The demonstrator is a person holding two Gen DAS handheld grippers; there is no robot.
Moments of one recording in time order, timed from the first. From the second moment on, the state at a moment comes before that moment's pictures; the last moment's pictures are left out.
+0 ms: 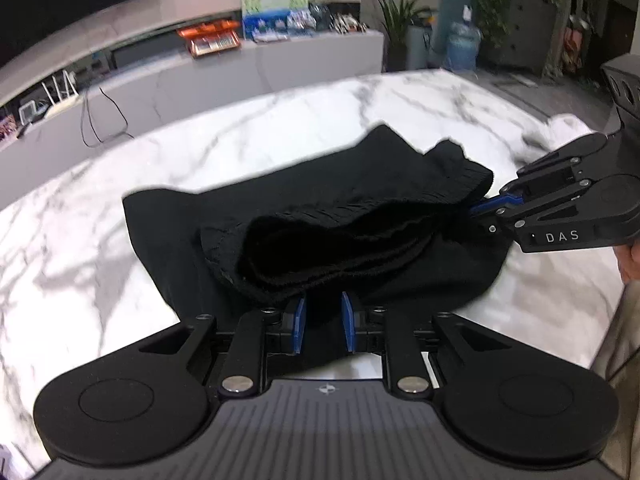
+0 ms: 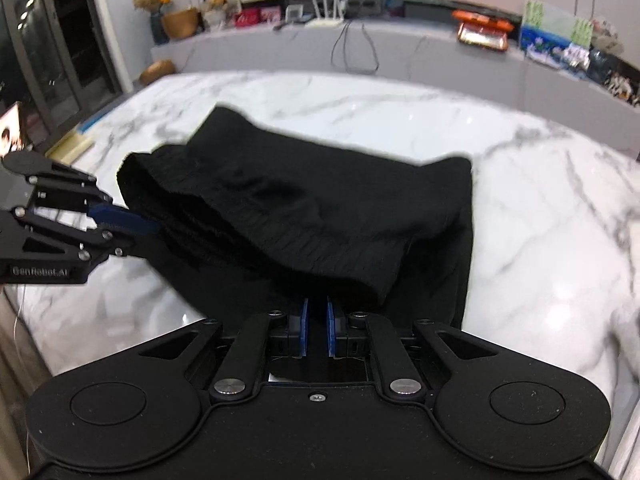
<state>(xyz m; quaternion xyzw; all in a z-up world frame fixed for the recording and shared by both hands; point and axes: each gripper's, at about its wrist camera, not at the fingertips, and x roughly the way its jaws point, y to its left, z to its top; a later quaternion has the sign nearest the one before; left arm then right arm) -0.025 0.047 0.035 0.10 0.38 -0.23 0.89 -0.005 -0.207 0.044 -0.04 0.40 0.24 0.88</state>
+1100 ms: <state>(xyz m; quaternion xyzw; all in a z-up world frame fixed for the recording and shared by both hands) 0.026 0.081 0.020 0.04 0.41 -0.13 0.90 0.059 -0.227 0.028 -0.04 0.39 0.21 0.90</state>
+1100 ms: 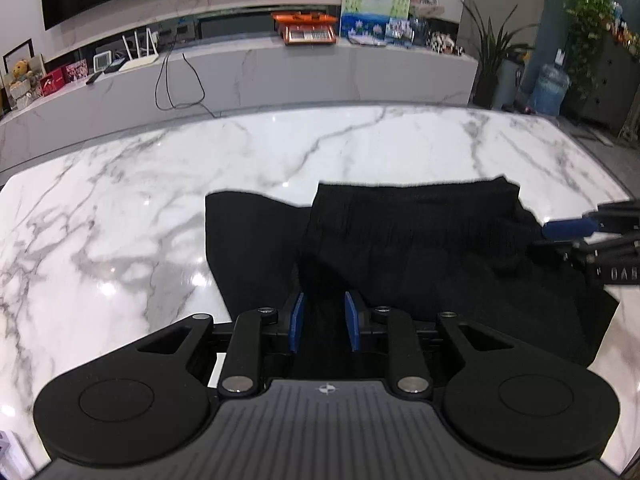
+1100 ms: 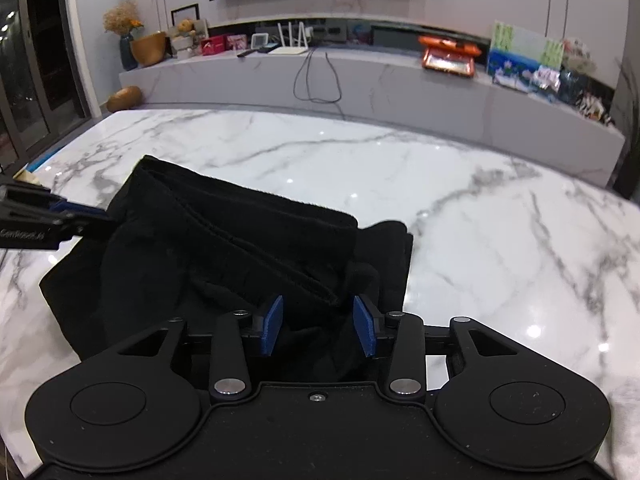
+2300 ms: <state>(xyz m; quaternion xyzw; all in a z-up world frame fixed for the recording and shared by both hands) 0.020 0.075 0.011 0.08 0.45 -0.13 0.88 0.092 -0.196 0.073 -0.09 0.30 0.21 0.93</state>
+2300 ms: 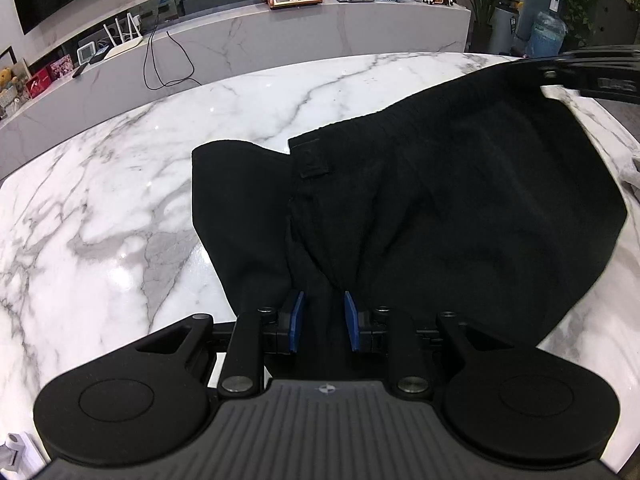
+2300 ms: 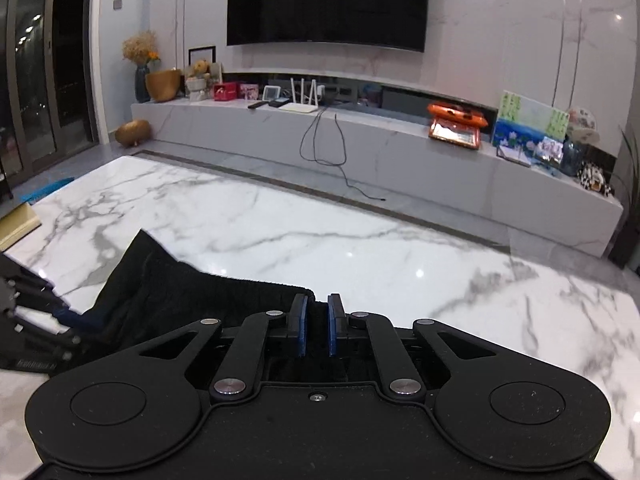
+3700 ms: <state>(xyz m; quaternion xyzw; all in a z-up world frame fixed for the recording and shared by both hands) 0.038 0.125 0.000 -0.10 0.46 -0.06 0.88 0.090 -0.262 0.009 0.09 0.44 0.13 0.89</state>
